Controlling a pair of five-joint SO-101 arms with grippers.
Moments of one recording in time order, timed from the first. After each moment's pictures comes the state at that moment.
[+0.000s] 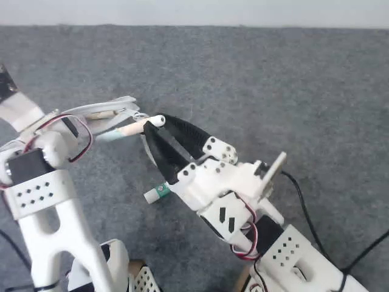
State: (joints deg) left arm -28.1 -37.4 30.8 68.7 19.2; right arm -50.2 -65.1 71.6 -22.7 -16.0
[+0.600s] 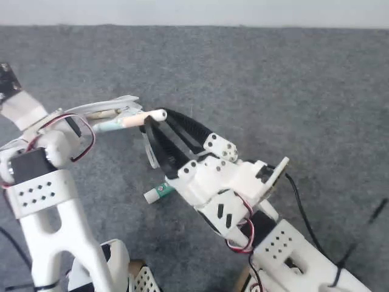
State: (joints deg) left arm -27.7 -37.4 30.8 68.7 19.2; right arm -48.2 -57.5 71.7 -34.9 -15.3
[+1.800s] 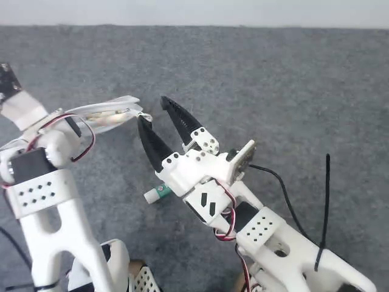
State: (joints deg) left arm -27.7 -37.4 30.8 68.7 19.2; right arm -48.8 -43.1 71.5 -38.6 -15.3
